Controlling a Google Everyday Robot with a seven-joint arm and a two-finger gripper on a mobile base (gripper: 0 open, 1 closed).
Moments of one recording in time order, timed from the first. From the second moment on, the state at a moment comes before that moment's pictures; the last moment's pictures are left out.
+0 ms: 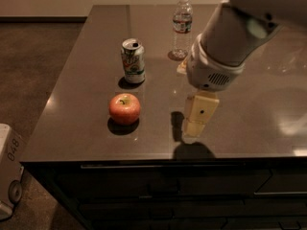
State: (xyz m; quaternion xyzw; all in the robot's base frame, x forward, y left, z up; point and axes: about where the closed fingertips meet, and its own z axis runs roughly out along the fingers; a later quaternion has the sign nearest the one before) arm 0.453 -0.084 0.913 -0.68 0.71 0.04 0.16
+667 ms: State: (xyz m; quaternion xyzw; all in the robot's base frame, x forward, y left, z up) arm 0.481 -0.022 0.882 -0.70 0.69 0.07 0.18
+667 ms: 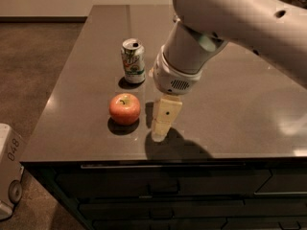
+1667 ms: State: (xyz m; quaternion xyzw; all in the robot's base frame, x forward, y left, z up) arm 0.493 0.047 0.857 -0.72 0.66 0.11 0.19
